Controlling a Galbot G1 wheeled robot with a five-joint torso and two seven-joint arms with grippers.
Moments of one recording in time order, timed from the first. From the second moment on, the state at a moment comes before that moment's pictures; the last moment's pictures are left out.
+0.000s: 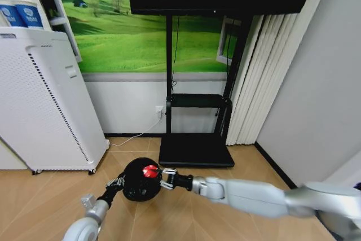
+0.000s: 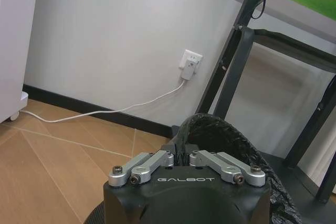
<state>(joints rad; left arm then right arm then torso) 1.47 -0.88 -0.39 -1.87 -0.95 -0.09 -0.10 -0.07 0.95 -1.29 1.48 0.20 0.80 0.26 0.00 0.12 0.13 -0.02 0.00</state>
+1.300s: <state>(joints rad) 1.60 -0.91 -0.45 -1.94 -0.91 -0.12 -0.05 -0.13 0.99 -1.21 1.29 0.24 0.80 0.43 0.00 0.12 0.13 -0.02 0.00</state>
